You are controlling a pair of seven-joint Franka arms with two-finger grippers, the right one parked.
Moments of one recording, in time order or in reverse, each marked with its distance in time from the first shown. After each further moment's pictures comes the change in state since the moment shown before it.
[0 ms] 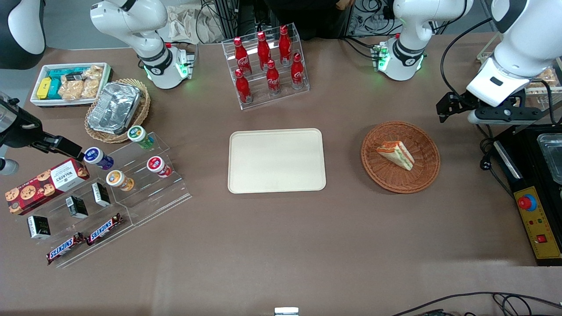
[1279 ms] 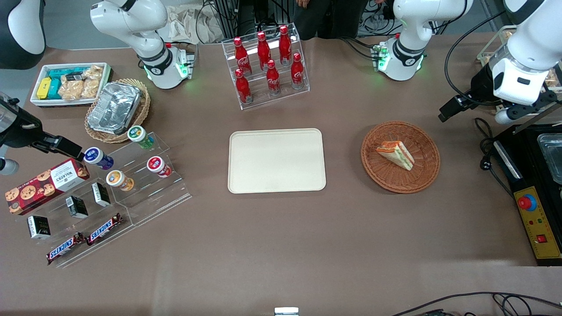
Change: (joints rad) arm 0.038 -0.019 -0.006 0.011 -0.119 -0.051 -0.529
